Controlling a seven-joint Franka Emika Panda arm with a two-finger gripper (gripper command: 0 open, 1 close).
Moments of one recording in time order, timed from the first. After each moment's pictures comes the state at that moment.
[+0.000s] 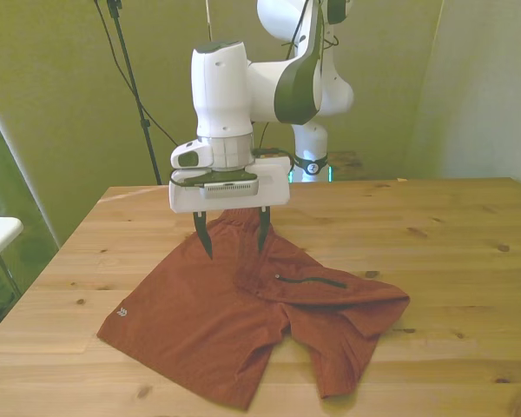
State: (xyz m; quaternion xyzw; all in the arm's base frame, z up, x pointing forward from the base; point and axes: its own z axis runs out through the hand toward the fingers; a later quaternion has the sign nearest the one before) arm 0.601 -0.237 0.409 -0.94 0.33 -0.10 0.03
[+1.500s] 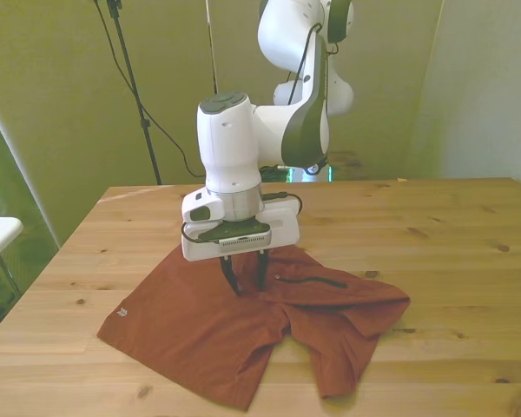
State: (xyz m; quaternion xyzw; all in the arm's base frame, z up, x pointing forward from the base) arm 0.639 -0.218 0.352 -0.95 0.31 -0.06 0.03
